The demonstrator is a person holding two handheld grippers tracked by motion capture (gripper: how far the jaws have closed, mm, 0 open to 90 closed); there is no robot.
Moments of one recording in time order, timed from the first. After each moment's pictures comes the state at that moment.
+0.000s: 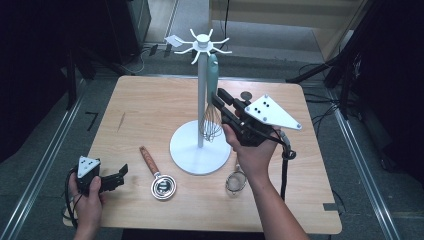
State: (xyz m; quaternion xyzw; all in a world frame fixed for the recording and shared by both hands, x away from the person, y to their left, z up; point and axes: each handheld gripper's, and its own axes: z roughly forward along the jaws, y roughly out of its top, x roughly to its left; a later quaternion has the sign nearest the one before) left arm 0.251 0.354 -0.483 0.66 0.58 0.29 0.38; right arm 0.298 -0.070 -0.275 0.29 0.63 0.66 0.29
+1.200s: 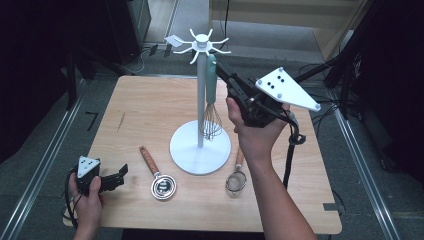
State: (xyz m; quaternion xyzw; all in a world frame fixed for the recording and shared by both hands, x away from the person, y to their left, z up) left arm 0.251 0.354 -0.483 0.66 0.58 0.29 0.38; right arm 0.299 -0.070 -0.216 0.28 0.58 0.70 0.30
